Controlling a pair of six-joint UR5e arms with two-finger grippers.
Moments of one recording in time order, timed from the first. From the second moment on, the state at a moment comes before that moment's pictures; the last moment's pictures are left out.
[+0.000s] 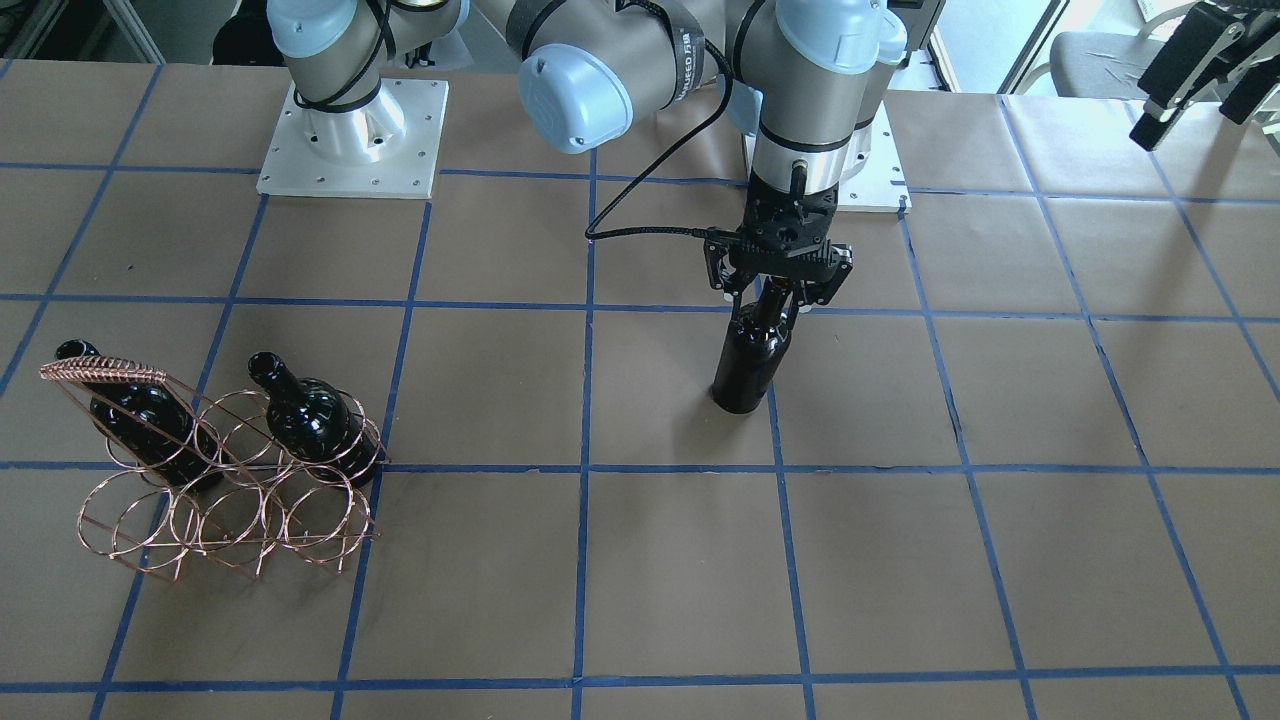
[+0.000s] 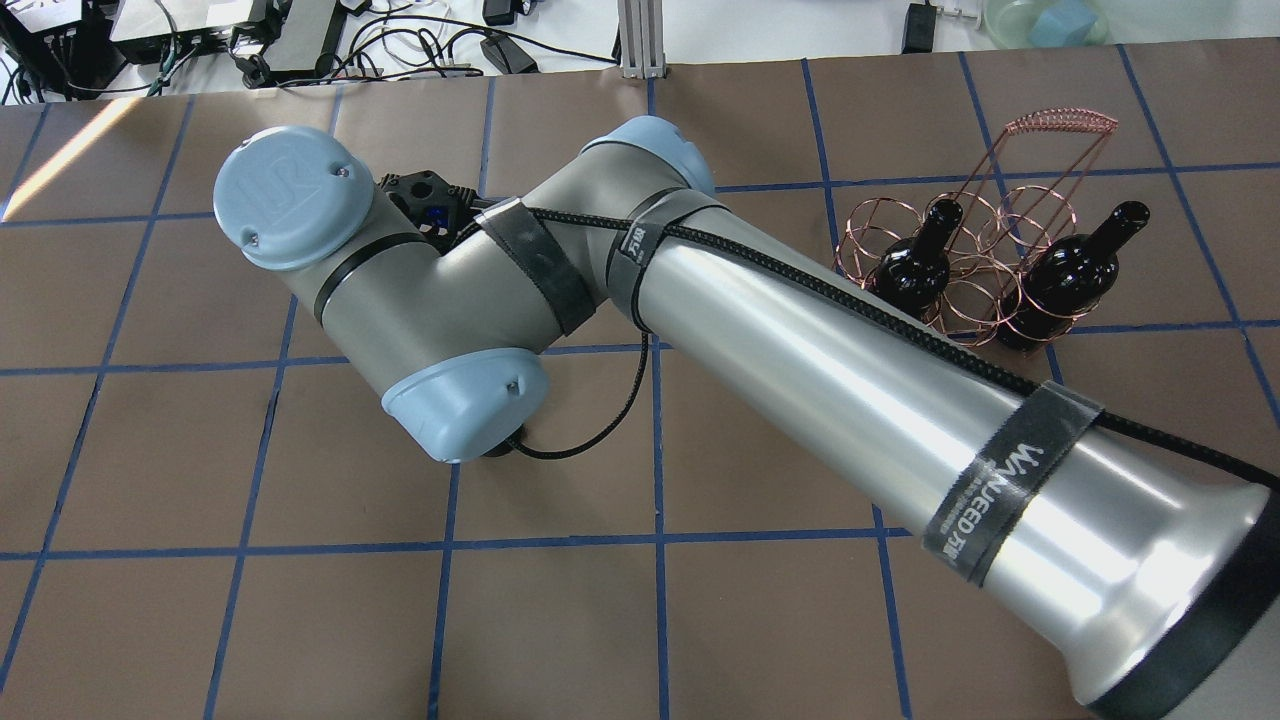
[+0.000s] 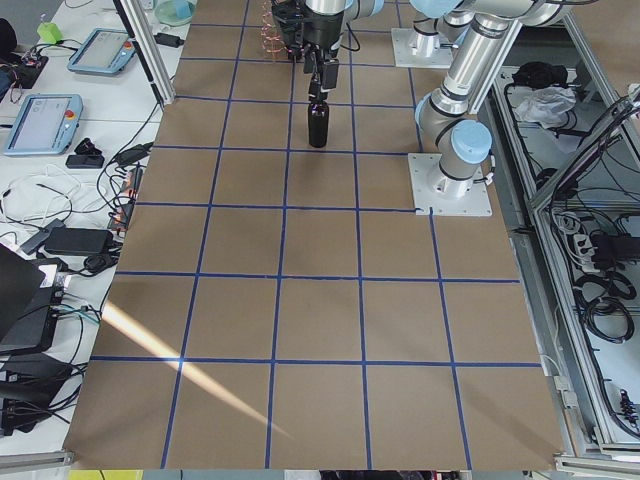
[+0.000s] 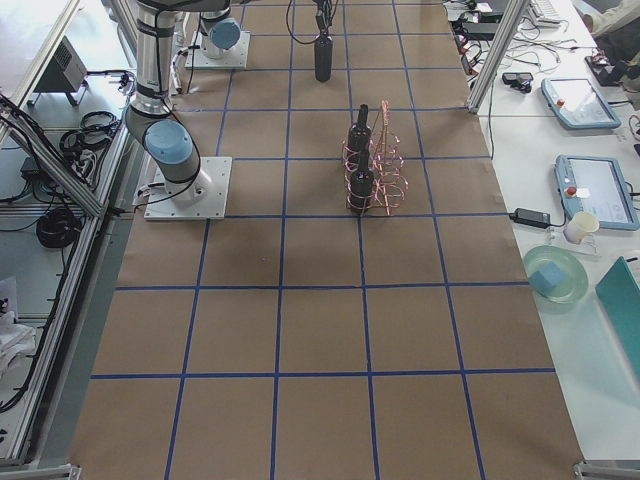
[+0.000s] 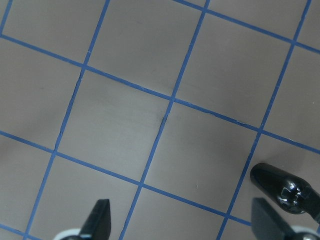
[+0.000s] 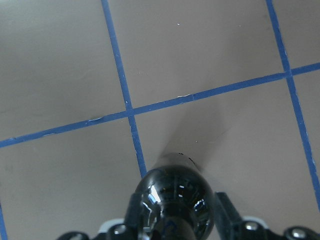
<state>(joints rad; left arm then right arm) -1.11 -1.43 -1.39 -1.77 1.57 0.10 2.30 -1.11 1.36 -1.99 -1.66 0.95</state>
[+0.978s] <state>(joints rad) -1.11 -1.43 -1.39 -1.77 1.57 0.10 2.27 -1.17 1.36 -1.97 -1.64 0.92</state>
